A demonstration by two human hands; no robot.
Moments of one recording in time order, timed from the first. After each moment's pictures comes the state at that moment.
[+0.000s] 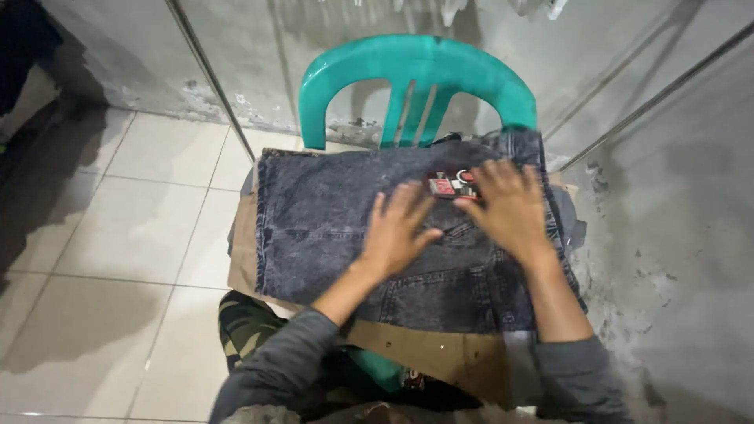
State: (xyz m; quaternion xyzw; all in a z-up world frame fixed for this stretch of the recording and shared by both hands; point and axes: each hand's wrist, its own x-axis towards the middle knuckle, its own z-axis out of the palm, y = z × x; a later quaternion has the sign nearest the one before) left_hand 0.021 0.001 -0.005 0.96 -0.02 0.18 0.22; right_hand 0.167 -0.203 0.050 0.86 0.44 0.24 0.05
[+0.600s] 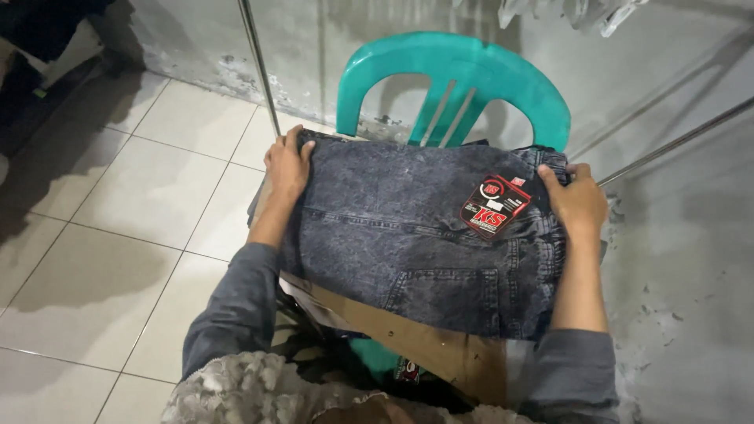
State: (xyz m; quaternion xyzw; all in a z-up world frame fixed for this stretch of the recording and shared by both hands) left_hand 0.013 0.240 -0.091 0.85 0.37 0.29 0.26; right_hand 0.276 -0.241 0.050 0.98 0.12 0.12 -0.10
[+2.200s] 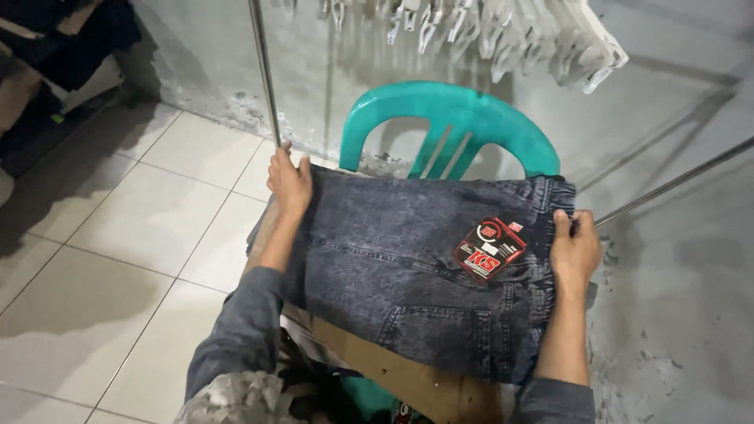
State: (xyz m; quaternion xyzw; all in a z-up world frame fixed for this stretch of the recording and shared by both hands) left_hand 0.037 0.244 -0.062 0.74 0.46 0.35 0.34; right_hand 0.233 -0.241 0.058 0.90 0.15 0.22 -0.33
